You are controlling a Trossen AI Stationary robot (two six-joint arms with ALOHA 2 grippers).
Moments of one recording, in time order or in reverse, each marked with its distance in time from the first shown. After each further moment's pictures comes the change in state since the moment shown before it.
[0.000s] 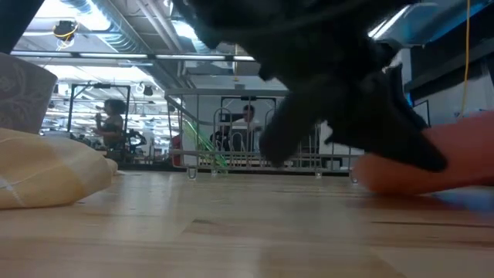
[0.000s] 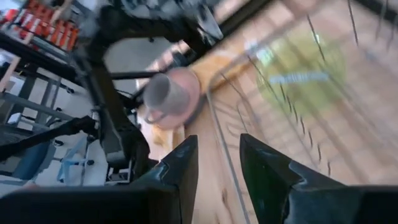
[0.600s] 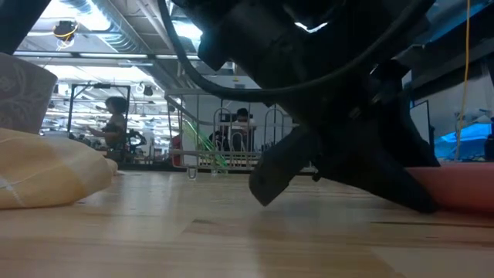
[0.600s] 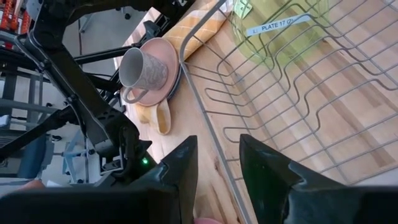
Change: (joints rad) left arm 0.013 0.057 0.001 0.011 0.045 0.255; right arm 0.001 0.043 -0.059 -0.096 0.023 0.036
